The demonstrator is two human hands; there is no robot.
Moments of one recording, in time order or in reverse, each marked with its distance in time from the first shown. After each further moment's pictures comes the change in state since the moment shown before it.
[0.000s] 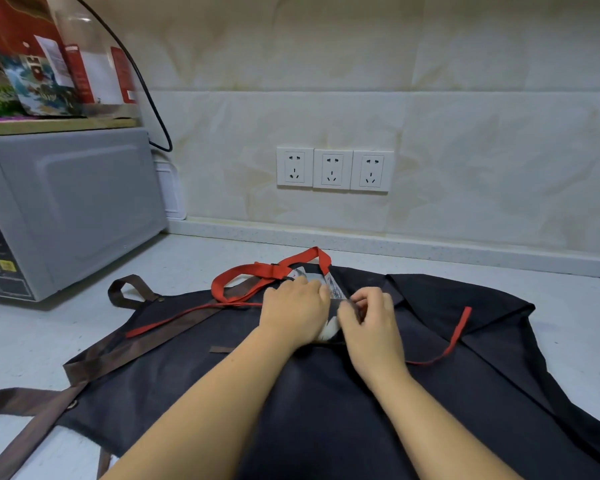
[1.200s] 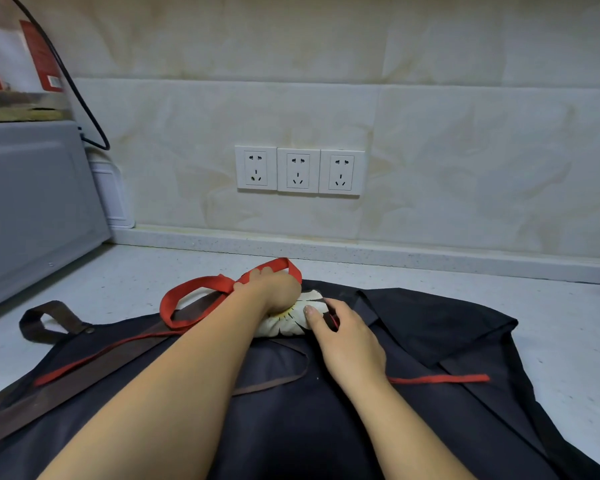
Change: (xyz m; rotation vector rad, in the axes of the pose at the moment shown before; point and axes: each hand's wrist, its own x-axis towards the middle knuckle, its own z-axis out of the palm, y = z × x) left_hand 0.111 -0.005 0.008 -0.308 -0.485 -0.238; right_hand 0.045 0.013 -0.003 -0.245 -0.153 0.178
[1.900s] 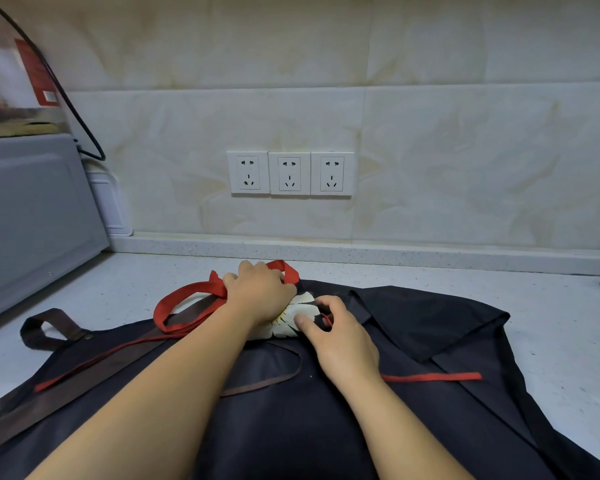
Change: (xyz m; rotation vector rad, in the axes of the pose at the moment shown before) left_hand -0.021 -0.001 0.004 0.013 0.352 0.062; right_hand -0.003 0.003 -0.004 0.069 -0.032 -0.028
